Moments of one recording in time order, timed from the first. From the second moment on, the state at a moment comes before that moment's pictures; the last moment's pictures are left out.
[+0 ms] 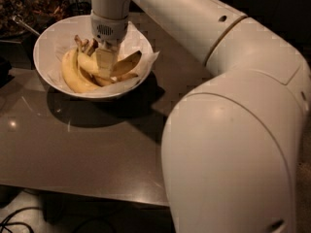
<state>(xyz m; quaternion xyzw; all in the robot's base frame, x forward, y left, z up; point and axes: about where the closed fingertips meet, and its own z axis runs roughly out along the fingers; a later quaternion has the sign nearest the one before) 0.627 0.120 0.890 -0.66 0.75 0.06 0.08</state>
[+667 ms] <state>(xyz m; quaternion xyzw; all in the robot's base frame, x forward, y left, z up) 0.561 0.092 0.963 -0.67 0.73 0.05 0.15</state>
